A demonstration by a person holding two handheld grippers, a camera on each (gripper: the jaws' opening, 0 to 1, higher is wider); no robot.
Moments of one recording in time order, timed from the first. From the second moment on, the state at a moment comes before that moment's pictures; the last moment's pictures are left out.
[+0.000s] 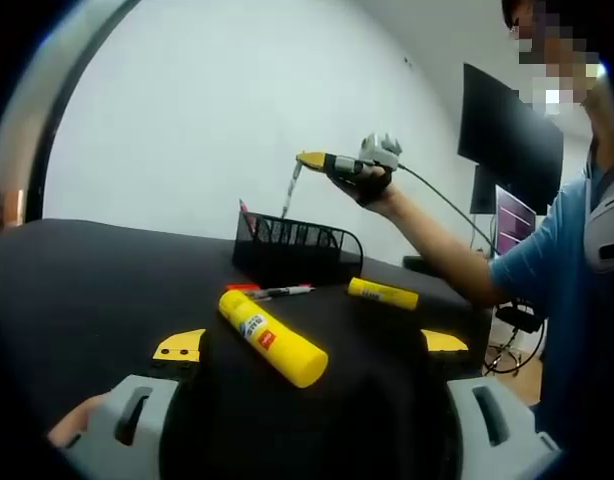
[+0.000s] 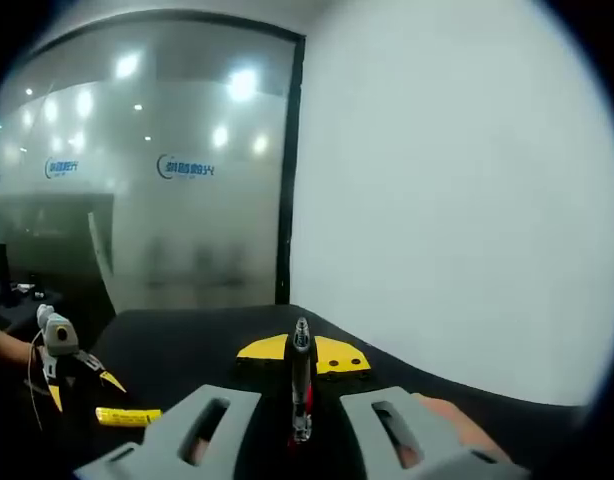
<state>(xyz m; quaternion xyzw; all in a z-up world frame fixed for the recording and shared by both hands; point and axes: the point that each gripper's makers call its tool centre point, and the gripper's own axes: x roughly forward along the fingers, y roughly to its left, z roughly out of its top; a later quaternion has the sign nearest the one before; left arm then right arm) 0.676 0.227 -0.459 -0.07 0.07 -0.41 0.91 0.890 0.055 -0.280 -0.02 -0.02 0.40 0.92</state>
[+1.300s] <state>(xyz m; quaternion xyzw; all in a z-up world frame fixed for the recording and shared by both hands) 0.683 0.235 -0.461 -0.06 0.07 -0.40 0.91 0.886 0.067 -0.345 -0.05 0.09 0.40 0.91</state>
